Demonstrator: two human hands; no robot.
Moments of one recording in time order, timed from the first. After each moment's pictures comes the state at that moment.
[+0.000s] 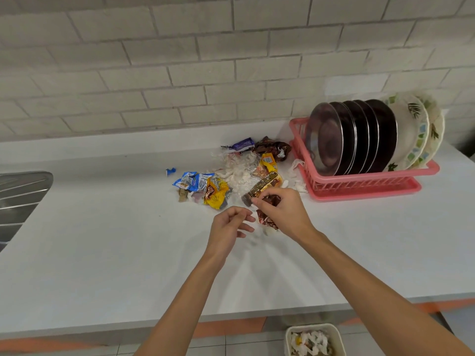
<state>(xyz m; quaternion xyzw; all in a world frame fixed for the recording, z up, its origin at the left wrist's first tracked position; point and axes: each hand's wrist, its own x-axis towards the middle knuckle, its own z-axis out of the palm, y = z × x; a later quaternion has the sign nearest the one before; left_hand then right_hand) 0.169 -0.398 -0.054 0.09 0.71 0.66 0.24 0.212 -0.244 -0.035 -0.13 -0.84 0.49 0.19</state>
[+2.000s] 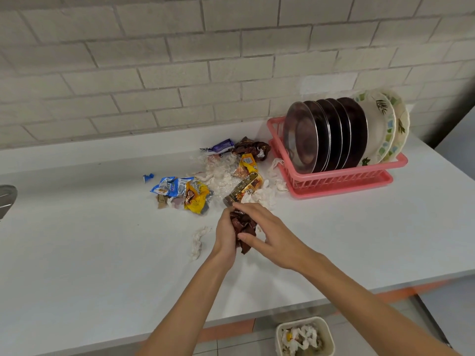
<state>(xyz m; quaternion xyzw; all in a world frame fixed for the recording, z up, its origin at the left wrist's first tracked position) 0.184 -0.344 -0.050 -0.05 0.57 0.76 0.31 0.262 -0.243 -0.044 0.04 -0.90 0.42 0.10</state>
